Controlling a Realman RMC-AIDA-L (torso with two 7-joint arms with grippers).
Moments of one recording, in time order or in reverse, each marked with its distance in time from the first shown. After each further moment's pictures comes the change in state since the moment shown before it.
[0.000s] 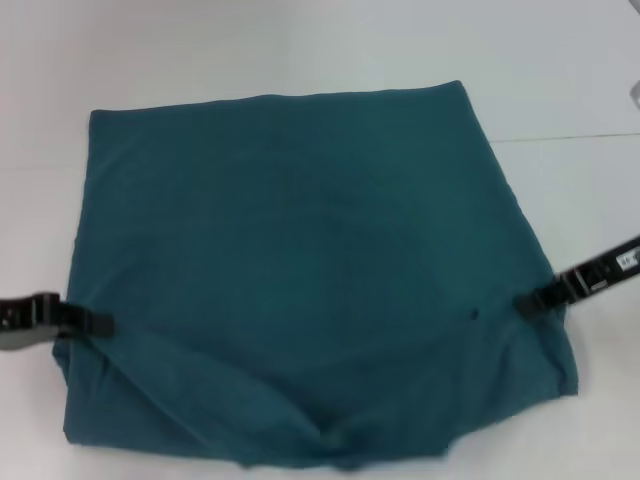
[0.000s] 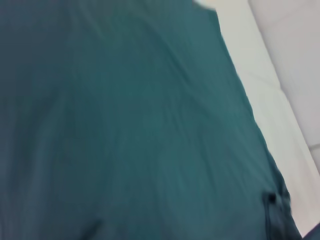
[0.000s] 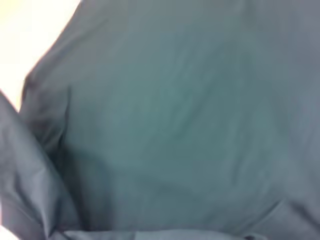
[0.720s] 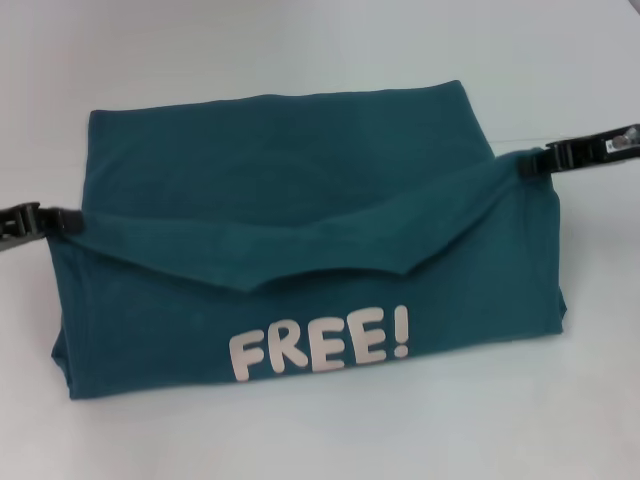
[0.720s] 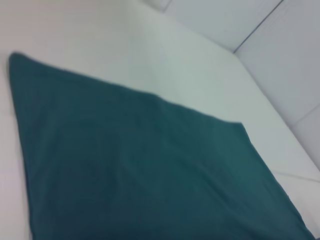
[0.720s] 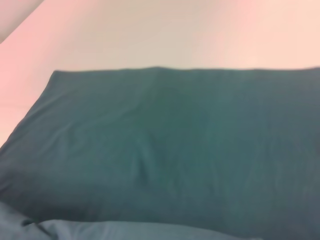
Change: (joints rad) left arm -0.013 -0.009 0.006 -0.008 -0.148 -0.314 0.123; right arm 0.021 -0.010 0.029 0.040 0.086 0.422 0.062
